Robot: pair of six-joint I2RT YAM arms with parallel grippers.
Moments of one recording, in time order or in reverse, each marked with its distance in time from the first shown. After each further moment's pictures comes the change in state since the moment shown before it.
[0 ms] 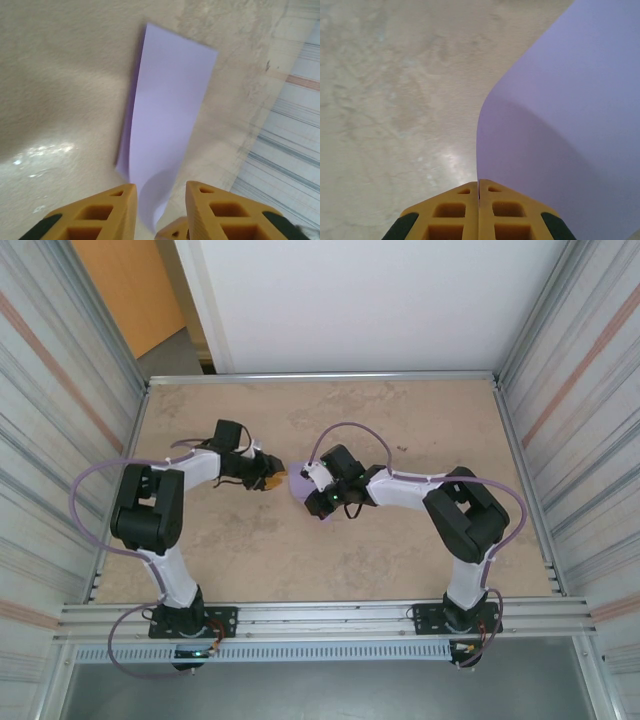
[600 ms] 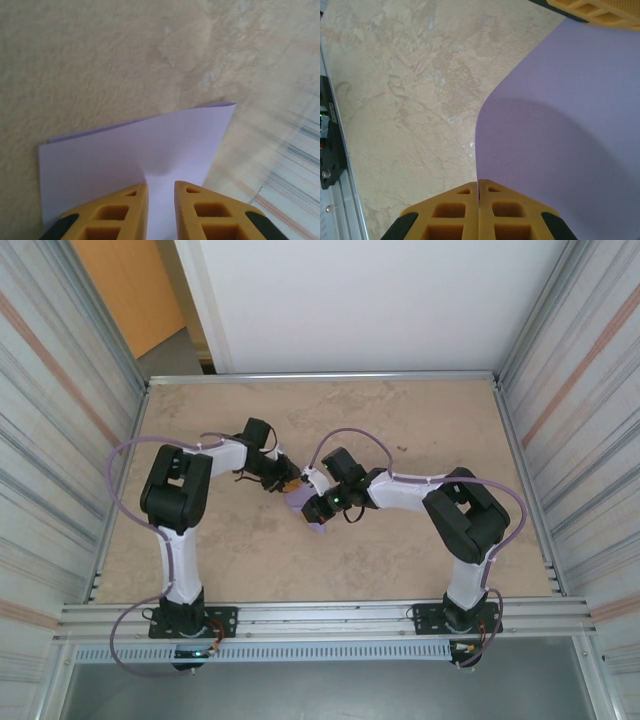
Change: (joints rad) left arm -0.109 0.225 0.209 -0.139 -0.064 0.071; right arm -0.005 -0.001 -0.029 0.017 -0.150 0.078
